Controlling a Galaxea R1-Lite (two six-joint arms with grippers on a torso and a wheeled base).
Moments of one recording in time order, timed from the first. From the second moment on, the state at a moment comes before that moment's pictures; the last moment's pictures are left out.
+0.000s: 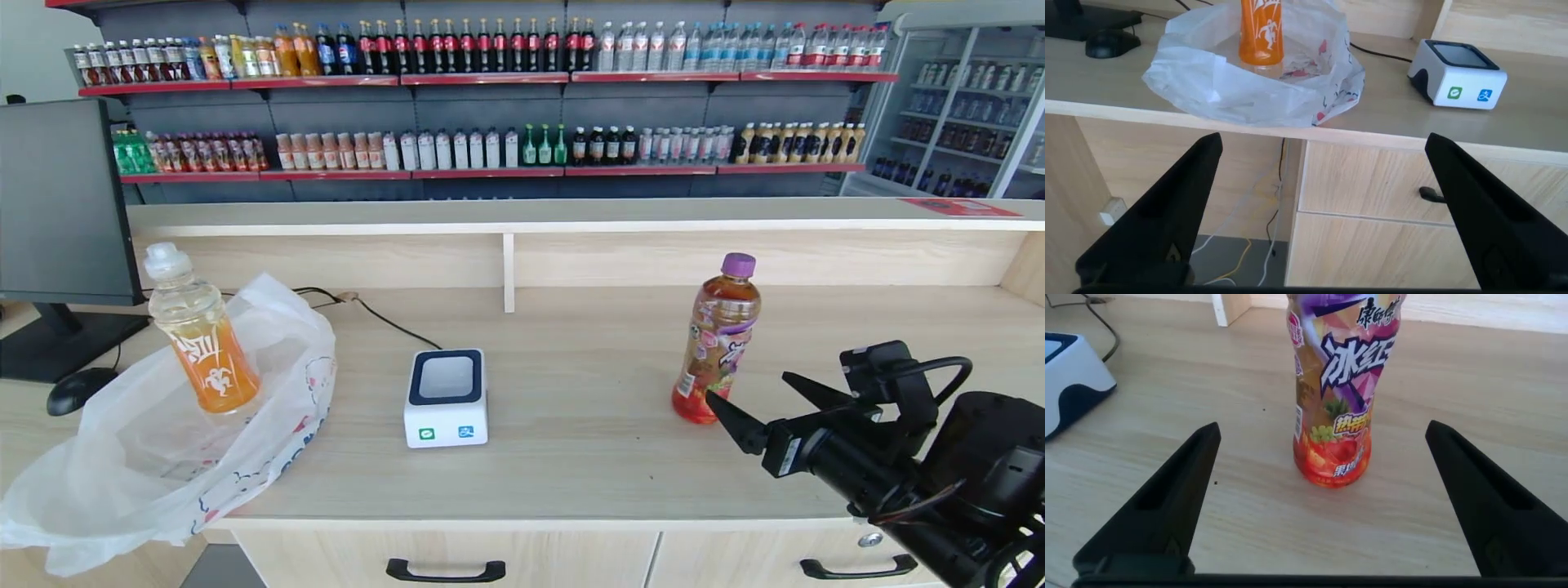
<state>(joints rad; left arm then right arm) 0.00 0.00 0.00 0.00 0.00 -0.03 0.36 1.80 -0.15 -1.57 -0.09 0.00</state>
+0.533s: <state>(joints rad) 0.00 0.00 0.00 0.00 0.00 -0.03 0.32 1.86 -0.22 -1.57 -0.09 0.02</state>
